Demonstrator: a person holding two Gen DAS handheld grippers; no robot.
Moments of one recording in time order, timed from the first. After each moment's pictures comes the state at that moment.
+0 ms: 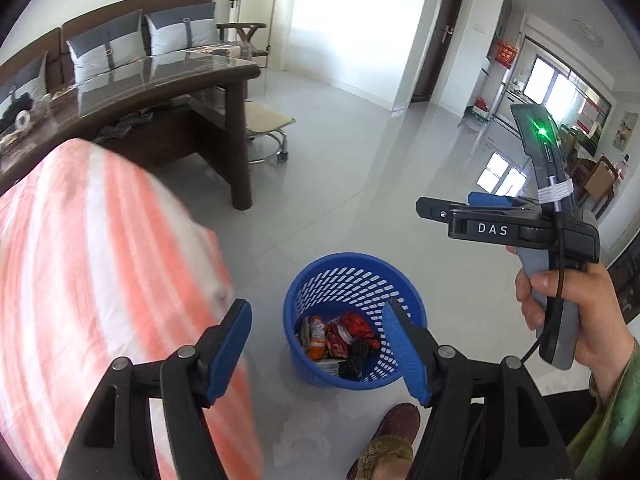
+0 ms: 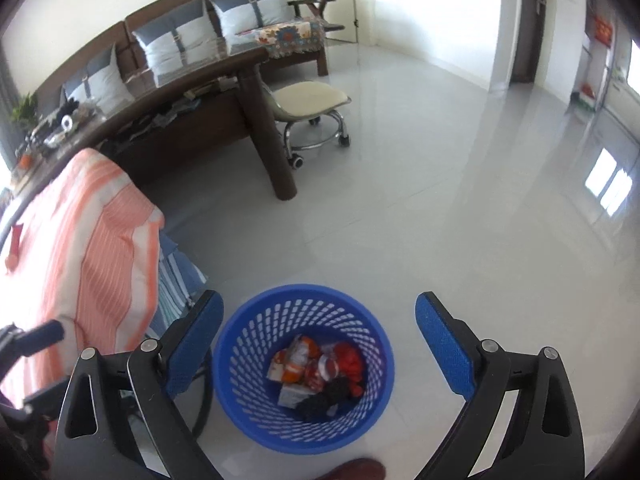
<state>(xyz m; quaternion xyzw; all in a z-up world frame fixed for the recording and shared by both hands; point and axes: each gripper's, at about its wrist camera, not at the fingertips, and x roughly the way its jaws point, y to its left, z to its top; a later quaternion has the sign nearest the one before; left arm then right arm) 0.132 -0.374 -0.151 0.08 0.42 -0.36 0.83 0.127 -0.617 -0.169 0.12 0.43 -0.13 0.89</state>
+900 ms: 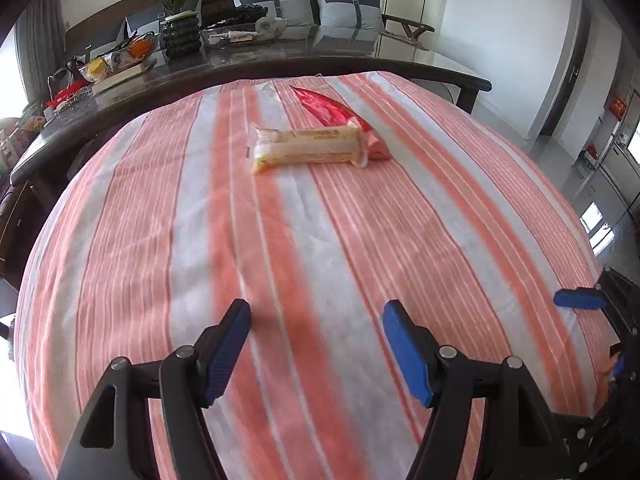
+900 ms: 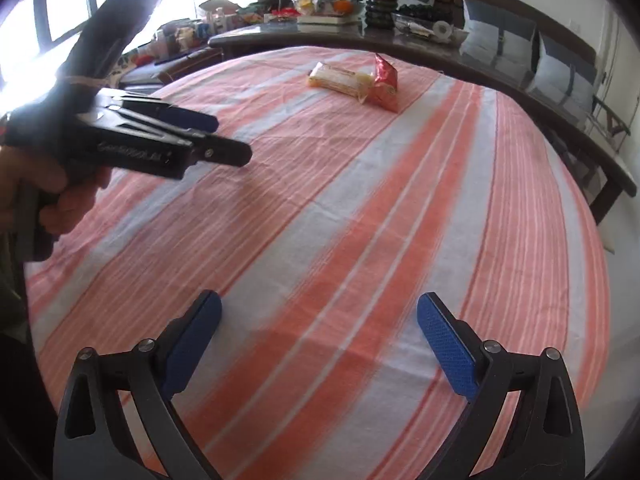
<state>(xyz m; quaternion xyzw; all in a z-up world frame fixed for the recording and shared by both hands) 0.238 0.012 -0.168 0.05 0.46 -0.16 0.87 0.147 -0.183 -0.186 -0.11 0.42 0.26 0.86</state>
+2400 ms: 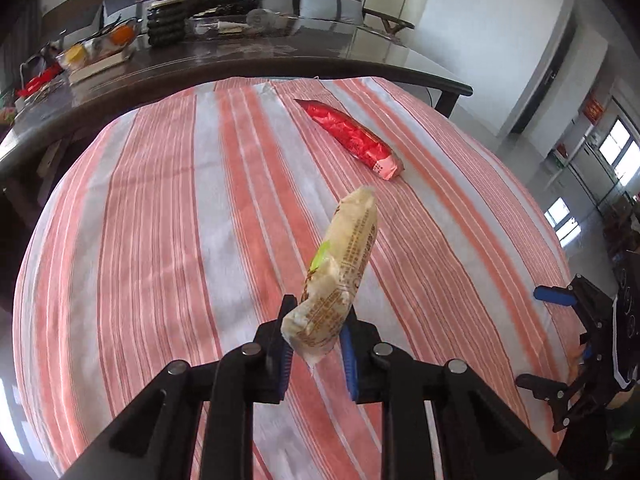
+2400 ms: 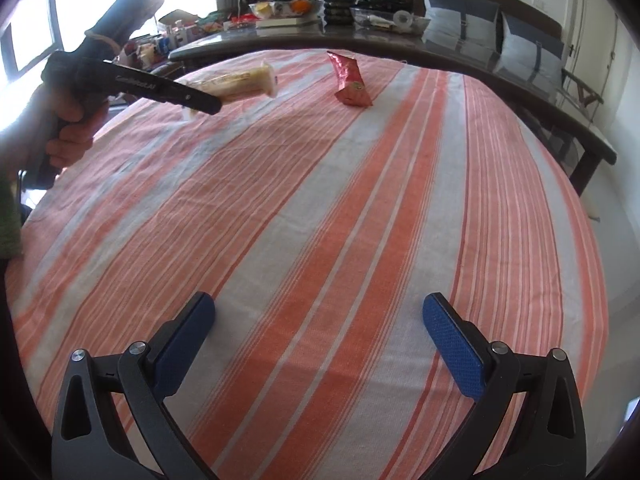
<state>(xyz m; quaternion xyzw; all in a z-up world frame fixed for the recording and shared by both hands) 0.245 0.049 -0.151 0.01 0.49 -0.22 0.84 0.158 -0.185 -0.187 -0.08 0.43 0.21 0.87</state>
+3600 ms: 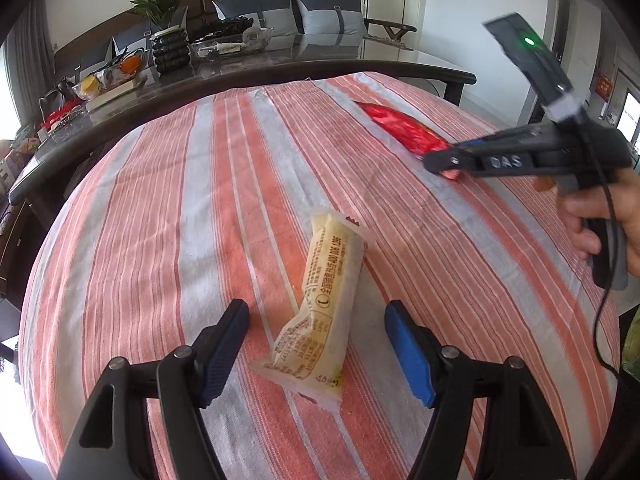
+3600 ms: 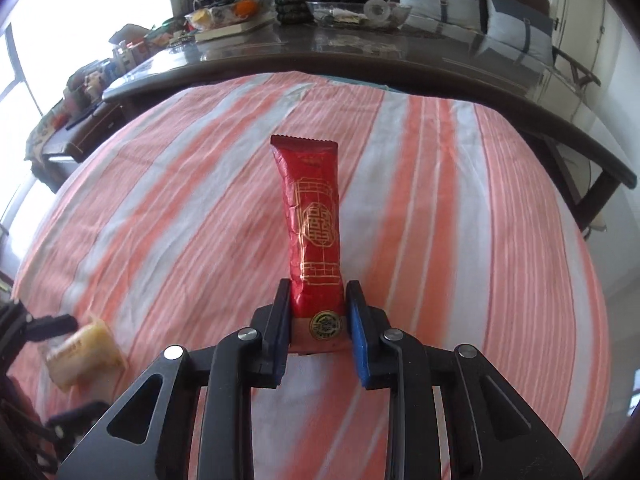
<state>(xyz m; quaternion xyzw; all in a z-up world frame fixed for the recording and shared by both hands) 0.211 0.016 -0.176 0.08 0.44 -0.18 0.88 0.327 -0.171 -0.174 -0.05 0.47 0.16 0.87</state>
